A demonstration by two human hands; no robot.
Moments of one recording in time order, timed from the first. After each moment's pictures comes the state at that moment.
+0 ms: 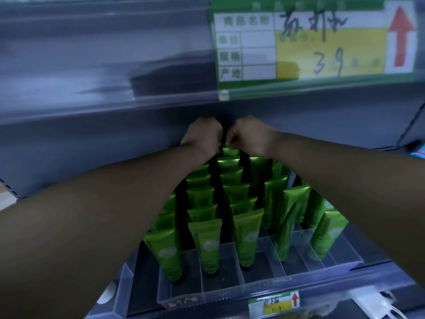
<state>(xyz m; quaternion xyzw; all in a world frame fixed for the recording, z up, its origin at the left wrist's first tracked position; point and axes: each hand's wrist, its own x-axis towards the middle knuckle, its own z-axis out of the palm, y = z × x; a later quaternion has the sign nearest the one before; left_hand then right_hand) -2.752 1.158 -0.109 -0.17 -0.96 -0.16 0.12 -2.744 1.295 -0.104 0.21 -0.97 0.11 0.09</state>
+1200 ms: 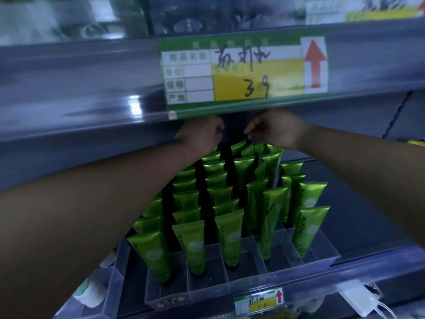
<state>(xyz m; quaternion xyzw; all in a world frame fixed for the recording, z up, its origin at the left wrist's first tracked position) -2.746 1.176 -0.089 -0.25 -0.94 -0.16 0.17 -2.715 1.362 -0.077 0.13 -0.97 0.19 0.10</state>
